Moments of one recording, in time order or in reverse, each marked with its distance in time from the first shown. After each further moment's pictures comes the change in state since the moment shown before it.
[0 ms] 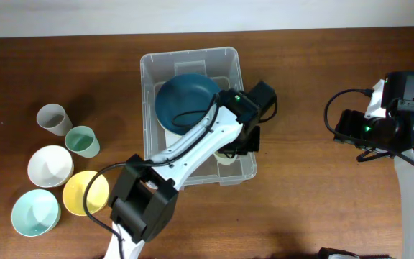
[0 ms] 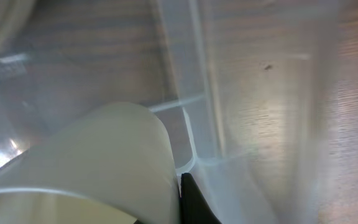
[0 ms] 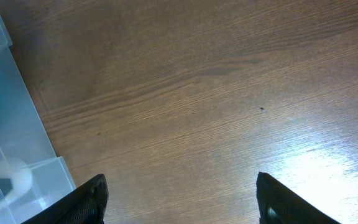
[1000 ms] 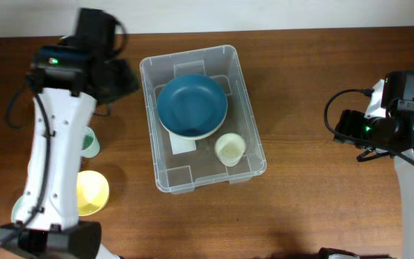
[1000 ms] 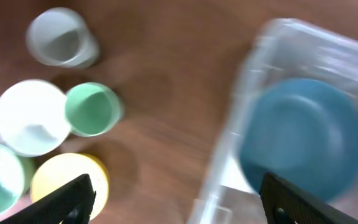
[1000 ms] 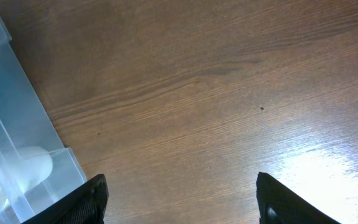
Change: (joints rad) left arm 0.673 -0.373 0.156 -0.259 -0.281 0.066; right arm 0.000 0.000 0.000 0.000 0.000 0.000
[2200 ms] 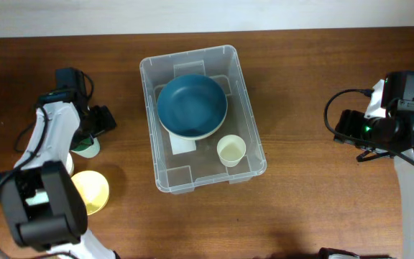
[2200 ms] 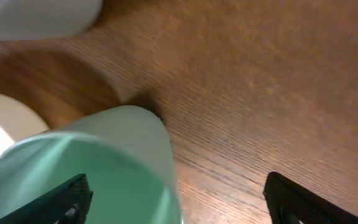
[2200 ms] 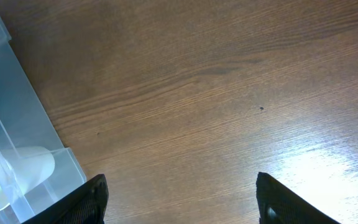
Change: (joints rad) left arm 0.280 0.131 -0.651 0.592 0.126 0.258; right arm 0.000 0.000 -0.001 0.000 0.000 0.000
